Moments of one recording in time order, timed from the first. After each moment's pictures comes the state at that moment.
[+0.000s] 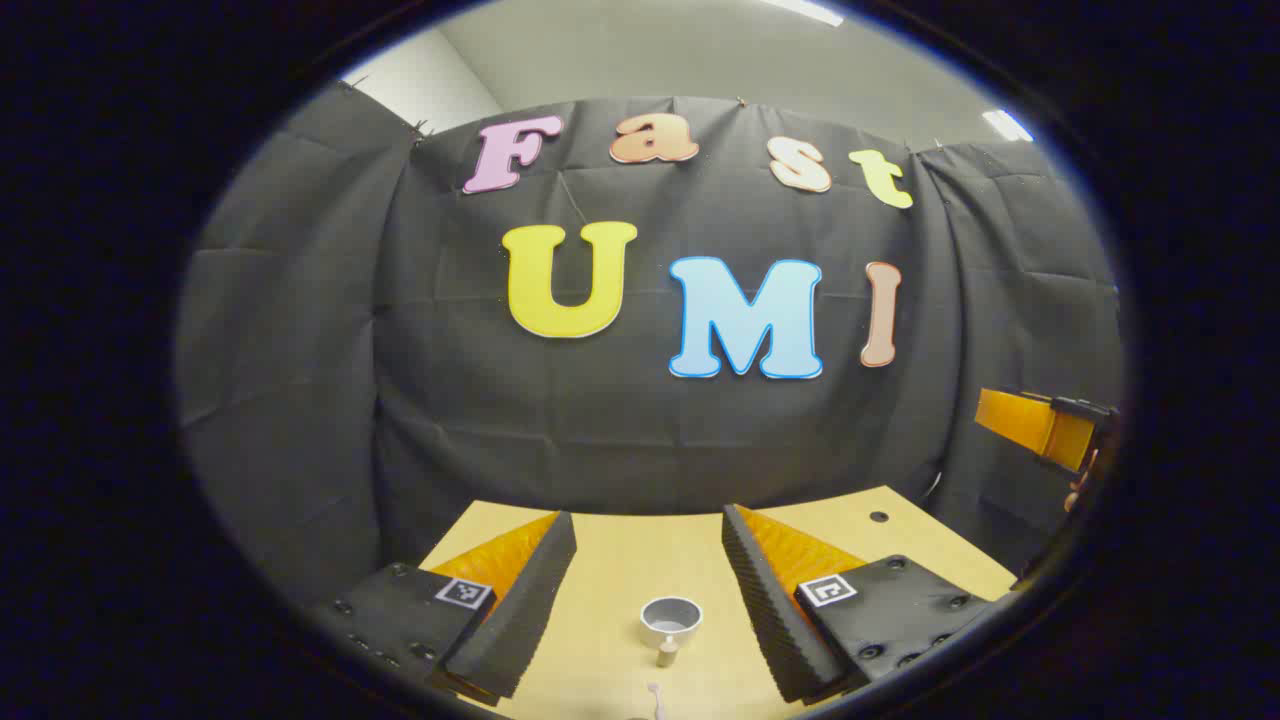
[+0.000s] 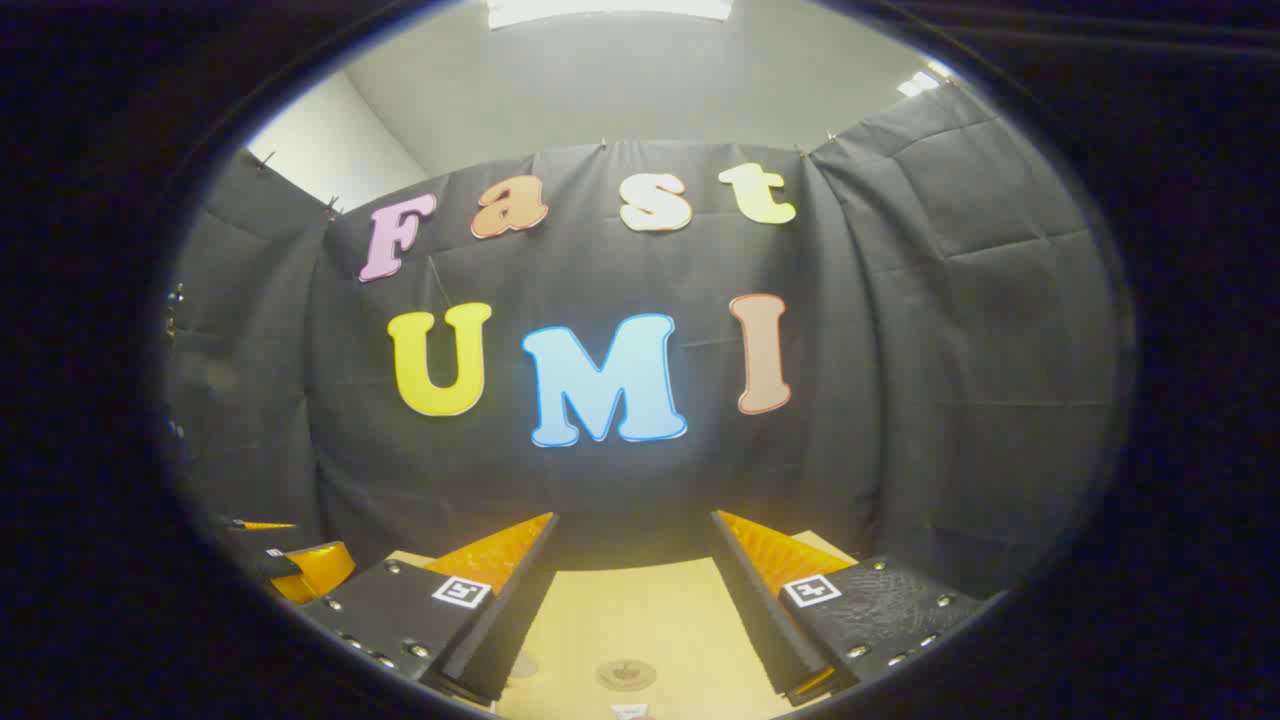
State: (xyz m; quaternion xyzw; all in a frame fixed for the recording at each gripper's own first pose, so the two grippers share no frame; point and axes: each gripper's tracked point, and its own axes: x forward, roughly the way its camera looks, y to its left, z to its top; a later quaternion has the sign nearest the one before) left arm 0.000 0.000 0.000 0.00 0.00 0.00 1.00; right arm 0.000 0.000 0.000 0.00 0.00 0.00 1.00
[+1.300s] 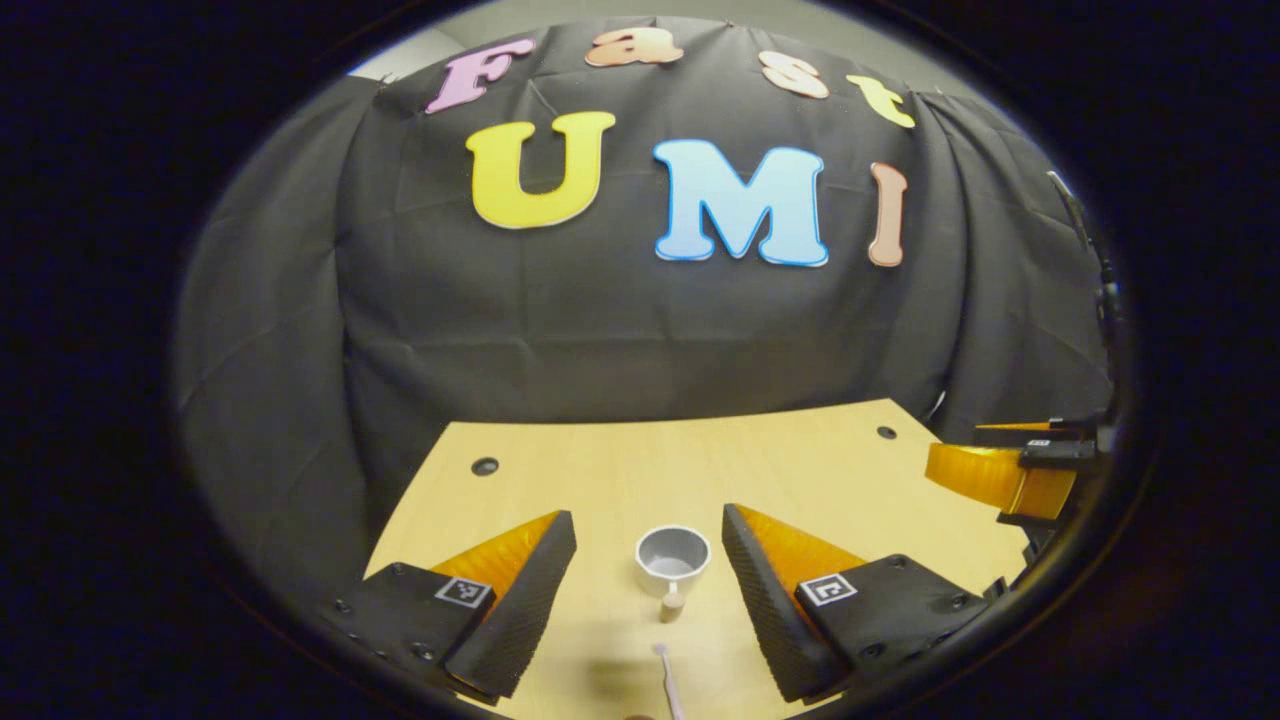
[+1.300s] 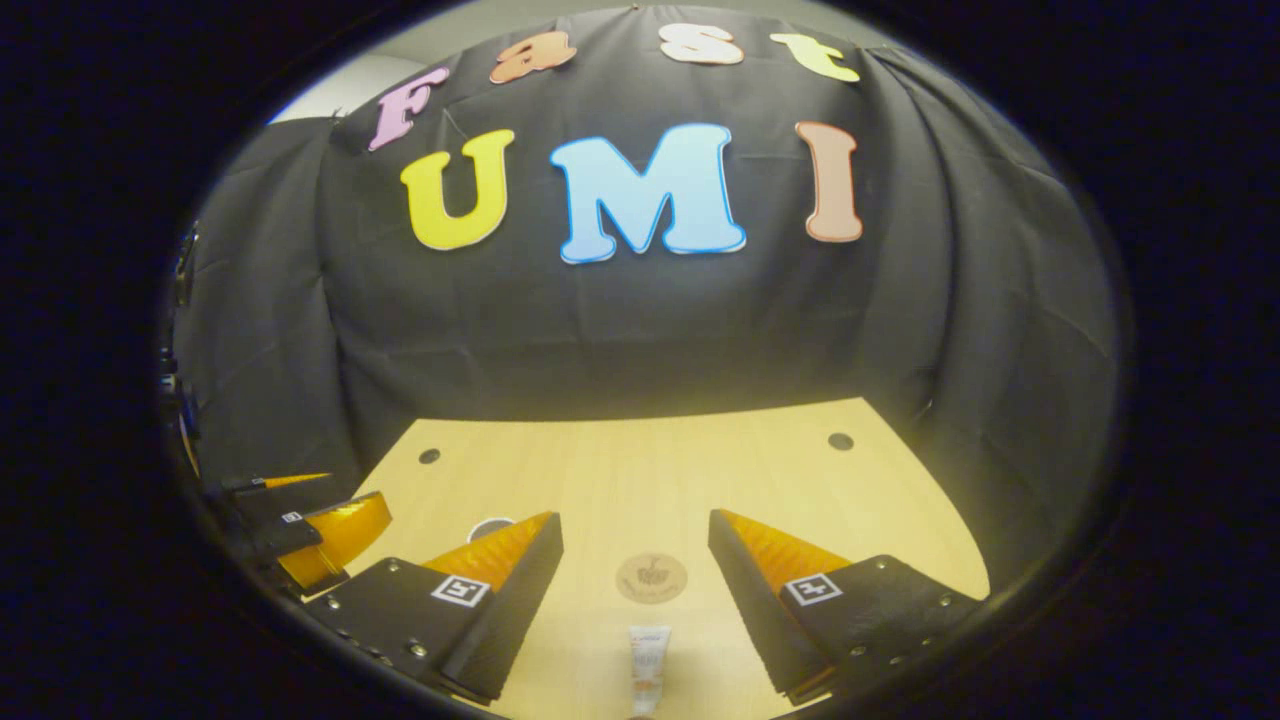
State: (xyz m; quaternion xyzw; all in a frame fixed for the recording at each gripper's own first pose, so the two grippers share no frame) left arm 0.064 0.003 -0.144 0.01 0.16 -0.02 0.99; right arm 0.025 0.019 -0.173 -0.02 0.26 0.05 0.96
